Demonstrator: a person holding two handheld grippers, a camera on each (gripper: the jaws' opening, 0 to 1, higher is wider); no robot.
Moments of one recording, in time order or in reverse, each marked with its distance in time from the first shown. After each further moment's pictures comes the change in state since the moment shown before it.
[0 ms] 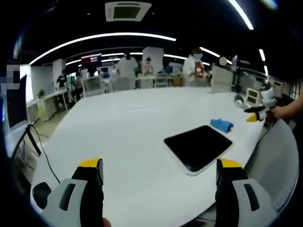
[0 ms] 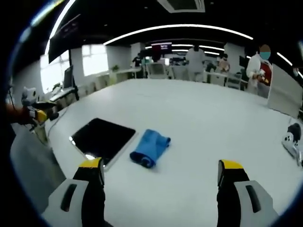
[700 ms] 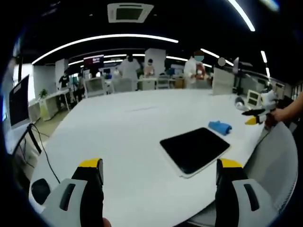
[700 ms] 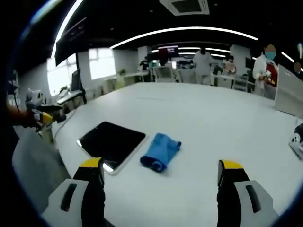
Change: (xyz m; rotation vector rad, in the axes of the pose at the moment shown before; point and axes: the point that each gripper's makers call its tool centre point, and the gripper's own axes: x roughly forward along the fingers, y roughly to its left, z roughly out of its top) left arm 0.002 -0.018 -0.005 0.005 -0.014 0.008; right arm 0.002 0.018 0.008 0.044 -0.070 0.069
